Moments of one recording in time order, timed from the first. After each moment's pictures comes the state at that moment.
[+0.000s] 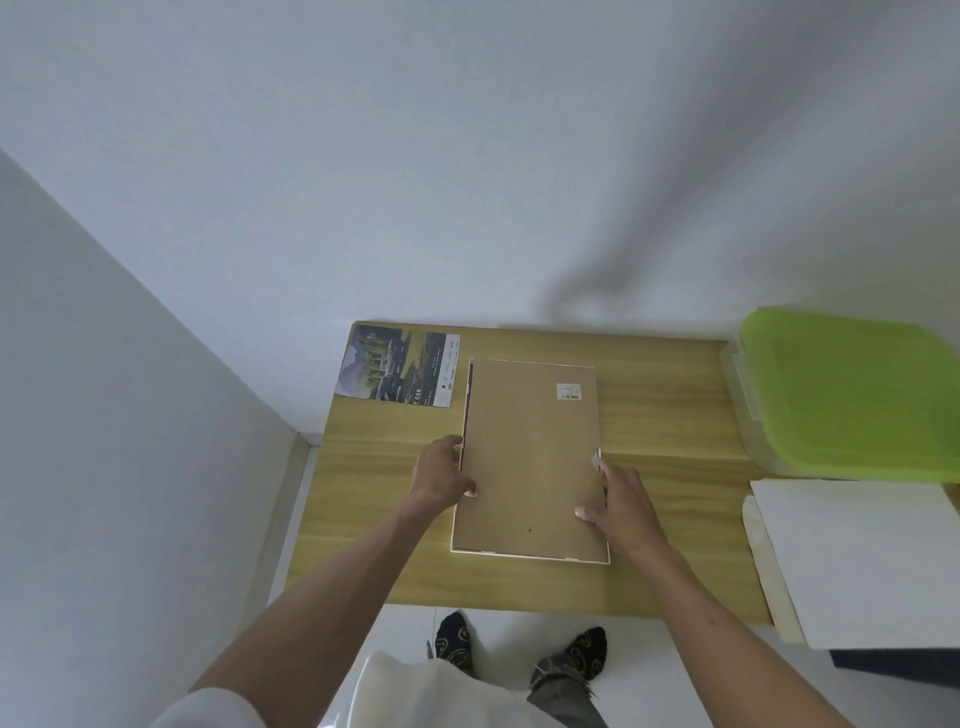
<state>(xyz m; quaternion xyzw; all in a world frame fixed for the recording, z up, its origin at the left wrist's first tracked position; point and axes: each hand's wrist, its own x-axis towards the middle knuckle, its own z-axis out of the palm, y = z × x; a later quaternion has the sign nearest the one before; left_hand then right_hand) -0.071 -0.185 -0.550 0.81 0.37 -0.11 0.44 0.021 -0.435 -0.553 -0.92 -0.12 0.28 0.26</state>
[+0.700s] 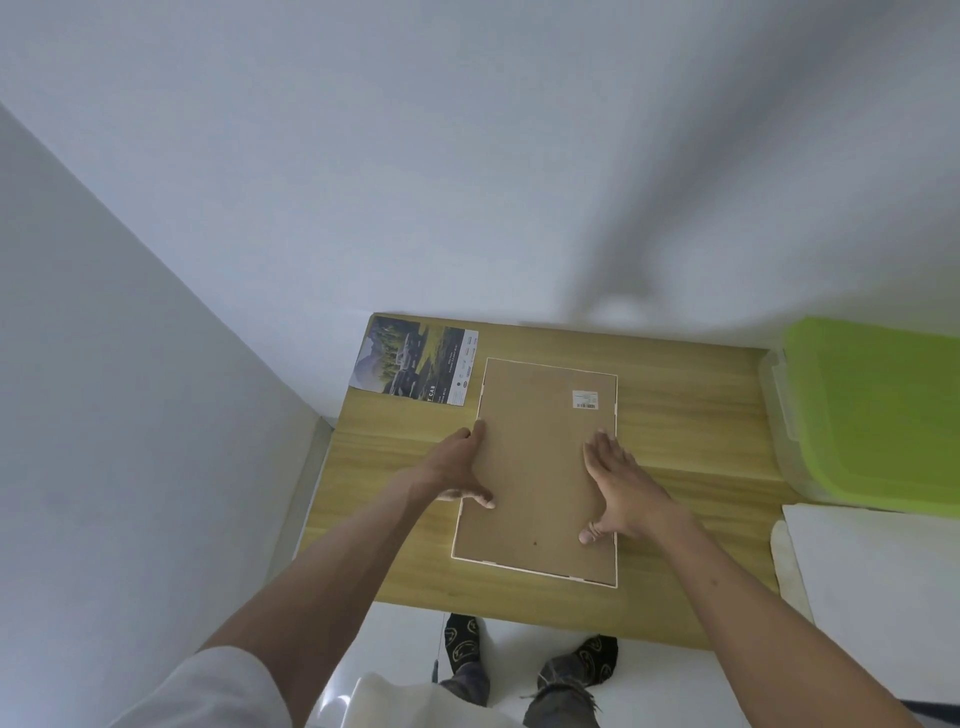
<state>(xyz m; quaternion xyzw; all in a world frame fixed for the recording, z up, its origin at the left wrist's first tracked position) -0.051 -0.168 -0.541 0.89 0.21 -0.27 0.30 0.073 -0.404 -0.549 -0.85 -0.40 0.33 -0.07</state>
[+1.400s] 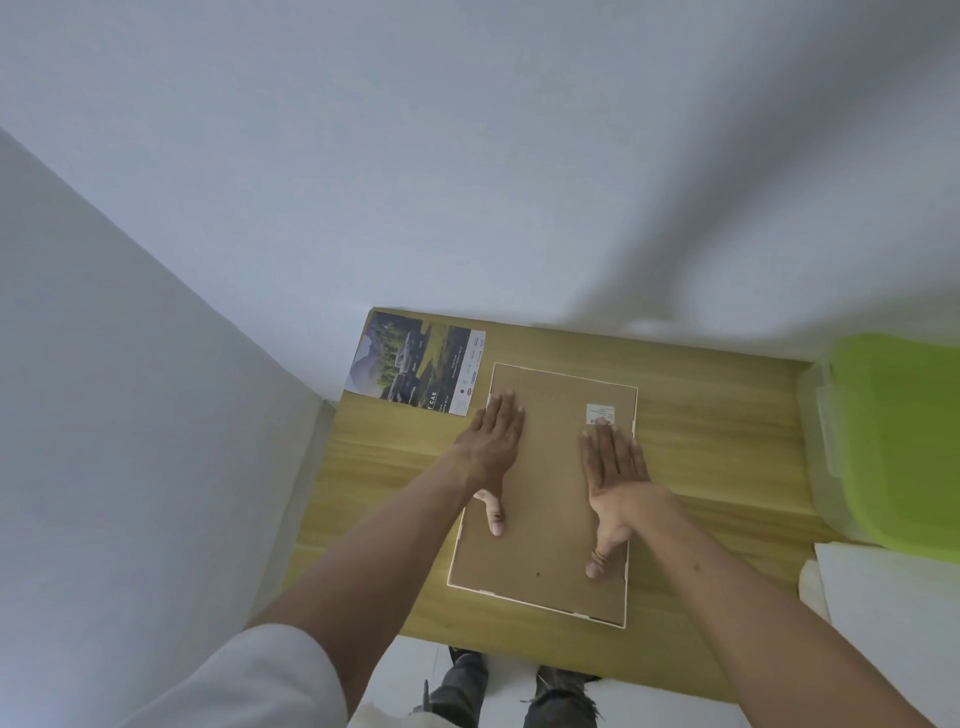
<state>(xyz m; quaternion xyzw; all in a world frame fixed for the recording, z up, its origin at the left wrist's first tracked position) 0.014 -0.173 -0.550 0.94 0.03 -0.33 0.01 0.097 -0.355 -0.555 -0.81 -0.38 0.37 -0.25</state>
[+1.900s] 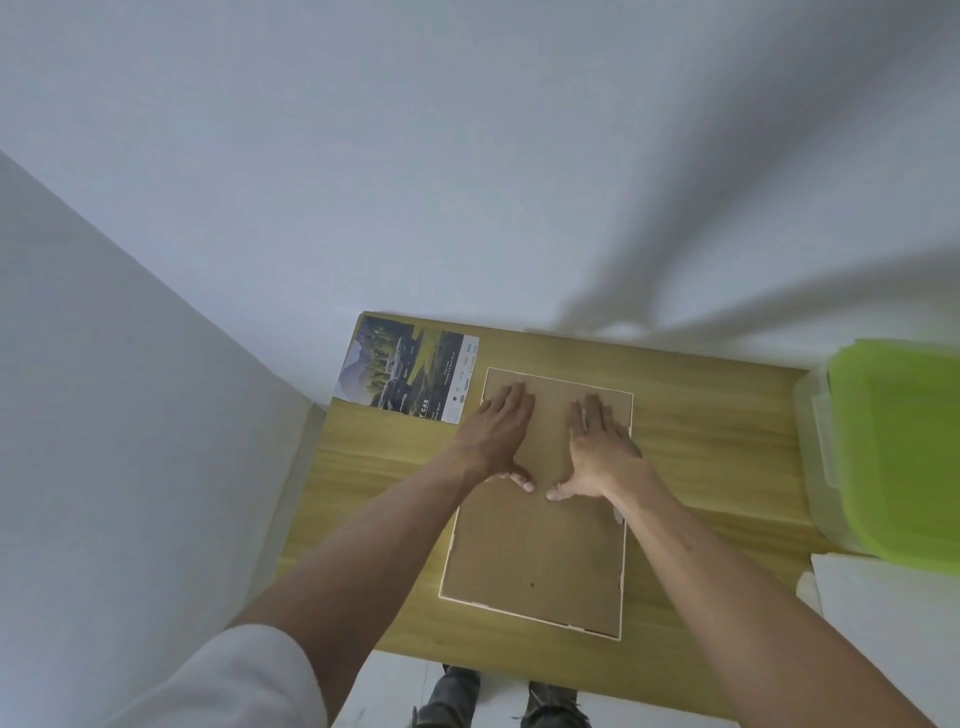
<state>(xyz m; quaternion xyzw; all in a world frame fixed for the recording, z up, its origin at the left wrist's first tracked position) 0.042 -0.167 -0.551 0.97 0.07 -0.20 0.12 0.126 -0.310 -0.542 -0.88 -0.33 0.33 -0.10</state>
